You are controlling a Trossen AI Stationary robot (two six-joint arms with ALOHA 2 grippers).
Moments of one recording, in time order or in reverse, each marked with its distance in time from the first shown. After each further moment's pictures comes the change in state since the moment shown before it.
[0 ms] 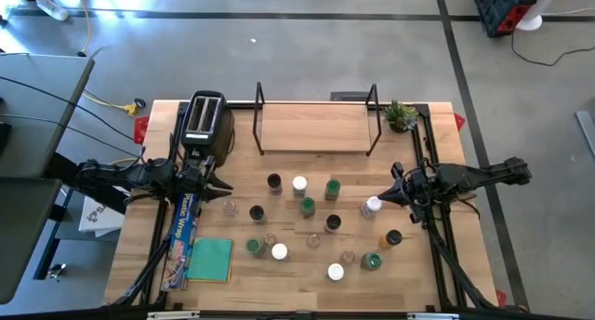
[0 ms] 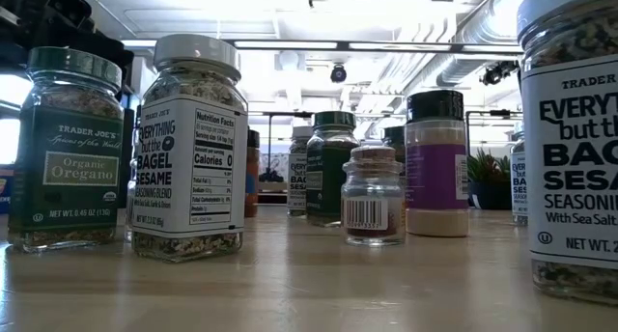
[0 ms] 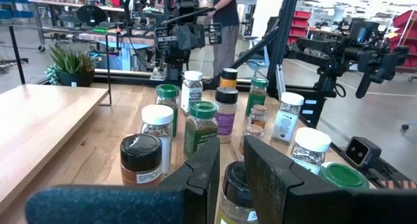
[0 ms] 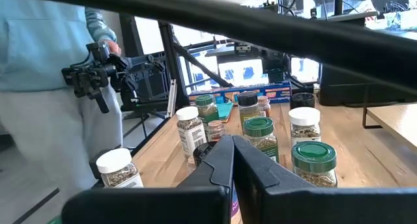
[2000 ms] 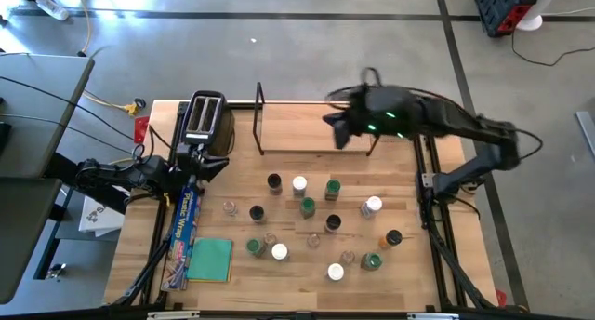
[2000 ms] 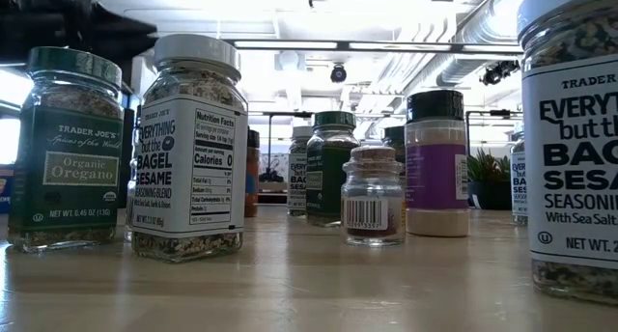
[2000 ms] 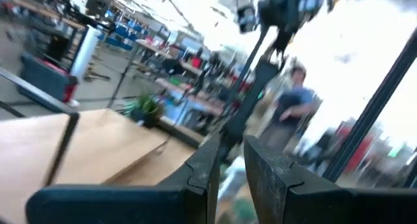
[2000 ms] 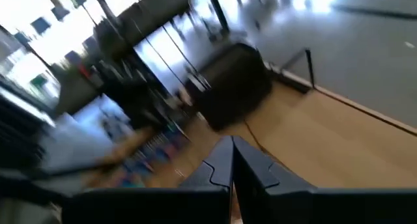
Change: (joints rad) left arm 0.000 0.018 -0.006 0.288 -0.389 -0.348; right arm -0.298 1.462 1.774 -0.821 0.267 0.438
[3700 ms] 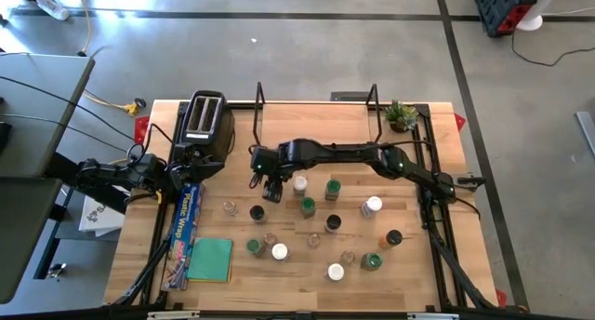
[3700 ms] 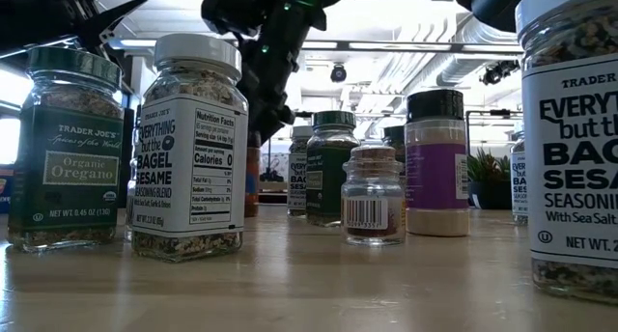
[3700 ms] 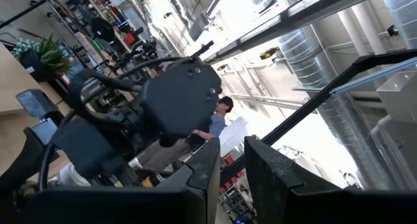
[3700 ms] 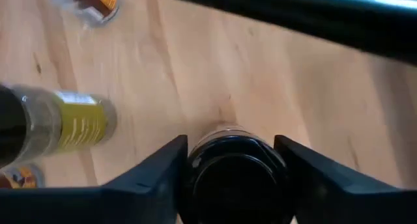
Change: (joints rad) left arm 0.000 -0.002 0.000 0.126 0.186 -0.465; right arm 0.018 0.986 0.527 -0.216 -0.251 -0.416
